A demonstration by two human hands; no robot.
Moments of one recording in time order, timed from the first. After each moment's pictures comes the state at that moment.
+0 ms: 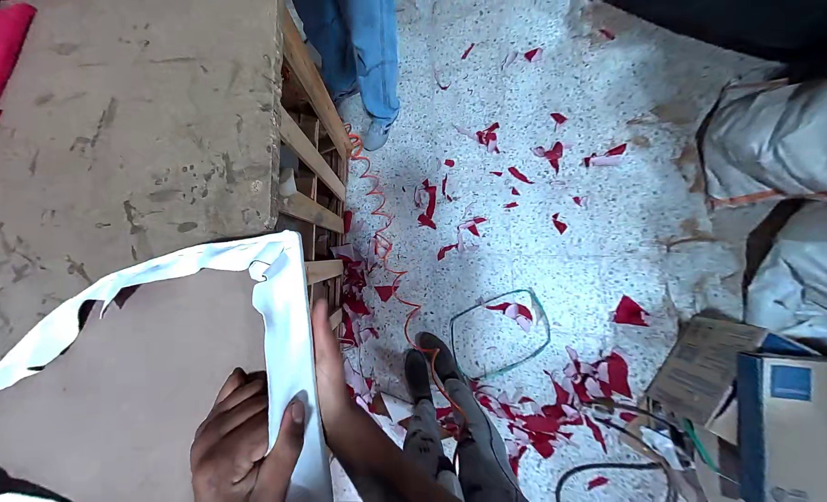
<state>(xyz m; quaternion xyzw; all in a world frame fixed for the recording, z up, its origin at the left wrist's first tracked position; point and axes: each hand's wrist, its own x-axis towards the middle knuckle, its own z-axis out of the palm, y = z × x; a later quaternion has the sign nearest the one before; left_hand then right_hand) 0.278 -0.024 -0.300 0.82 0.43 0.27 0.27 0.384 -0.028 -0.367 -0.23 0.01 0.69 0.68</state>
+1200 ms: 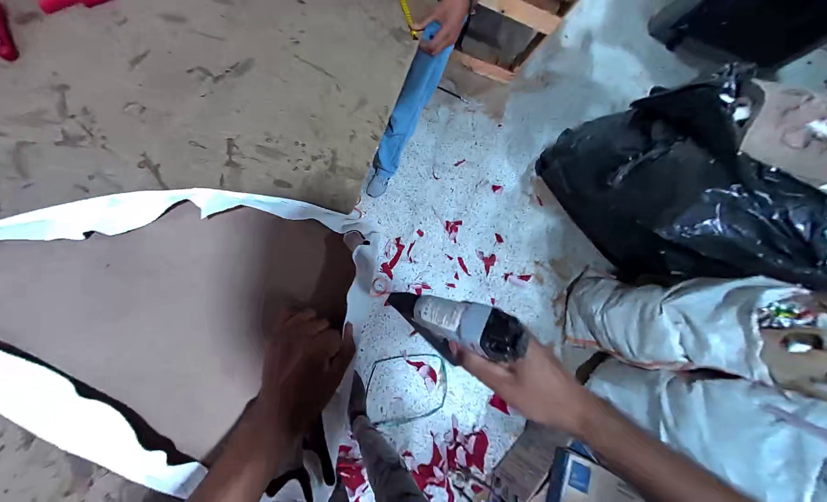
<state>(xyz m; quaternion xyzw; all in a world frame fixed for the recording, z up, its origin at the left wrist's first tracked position) 0.263 -0.036 -0.310 0.79 0.50 0.32 0.14 0.575 -0.056 -0.247 -0.60 -0.66 0.40 0.23</state>
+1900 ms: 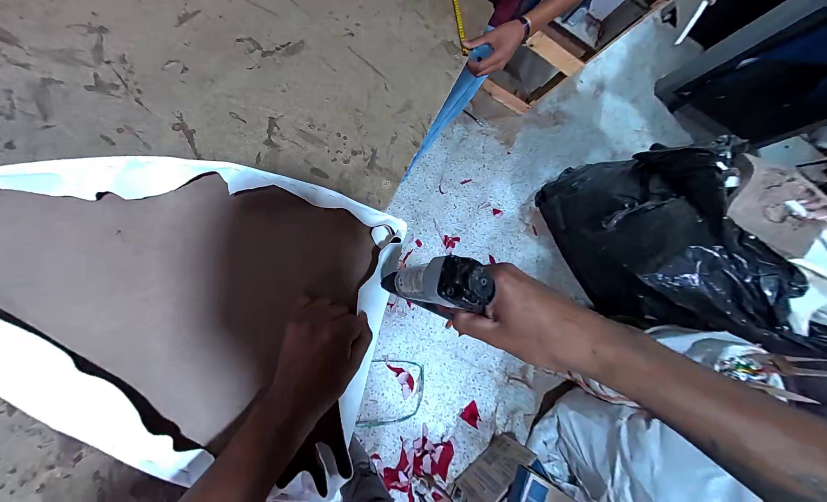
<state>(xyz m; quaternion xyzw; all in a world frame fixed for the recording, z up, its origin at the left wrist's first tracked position) 0.256 -0.029 -0.311 0.76 0.56 0.29 0.16 0.505 0.045 -0.183 -0.54 -0.77 0.33 -0.07</state>
